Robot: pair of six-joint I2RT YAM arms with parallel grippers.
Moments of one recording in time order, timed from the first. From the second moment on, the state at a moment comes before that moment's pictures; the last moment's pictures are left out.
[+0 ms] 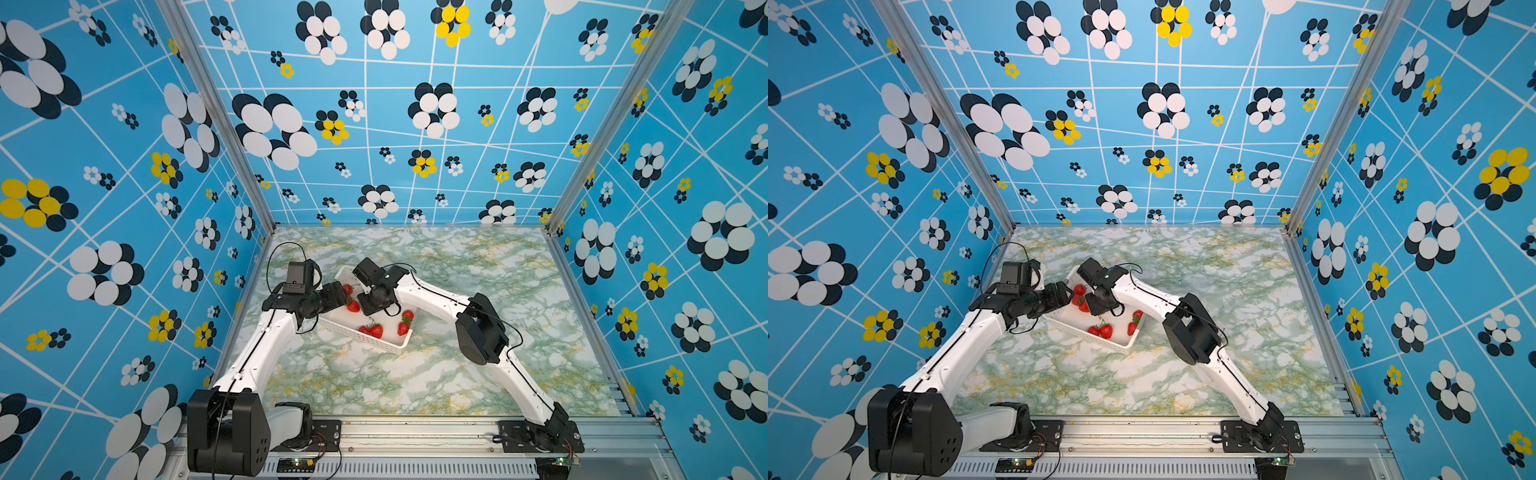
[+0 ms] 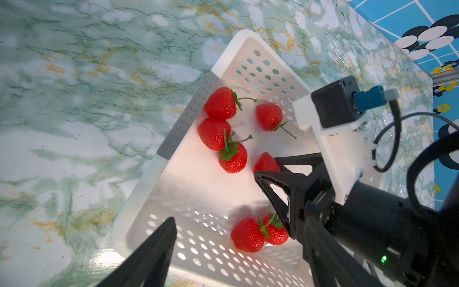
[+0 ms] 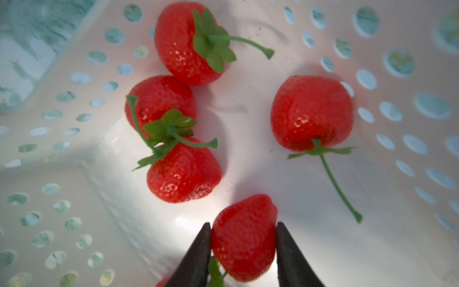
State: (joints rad) left arm -0.06 1.23 0.89 -0.56 0.26 -0.45; right arm 0.90 2.47 2.20 -0.87 -0.01 0.37
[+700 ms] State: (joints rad) left arm -0.25 1.27 0.96 -0.56 0.21 -0.45; right arm 0.86 2.04 1.79 -0.82 0.05 0.39
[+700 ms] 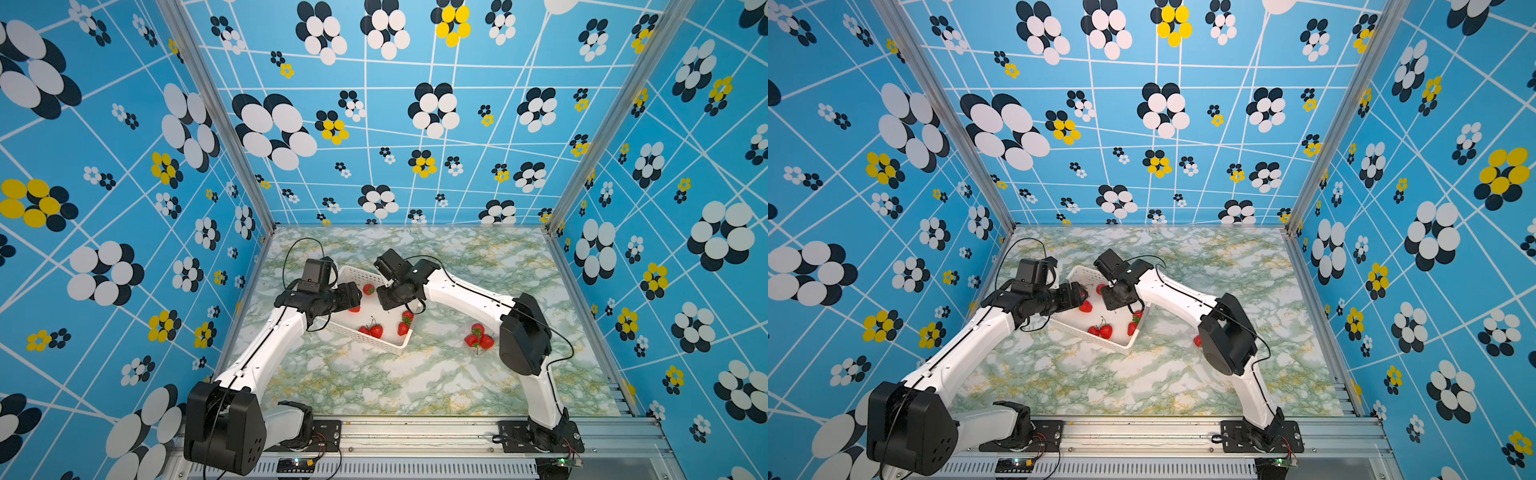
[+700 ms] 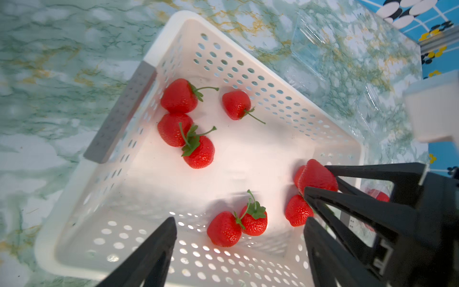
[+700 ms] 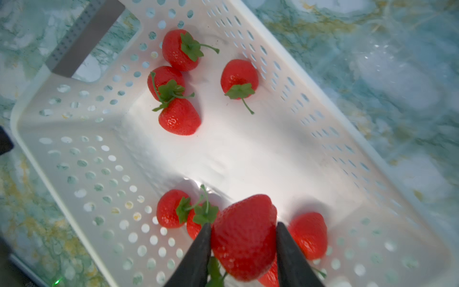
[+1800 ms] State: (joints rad) left arm -0.84 1.79 1.40 -0.49 0.23 -0.58; right arm 0.65 1.38 0.87 -0.66 0.19 0.59
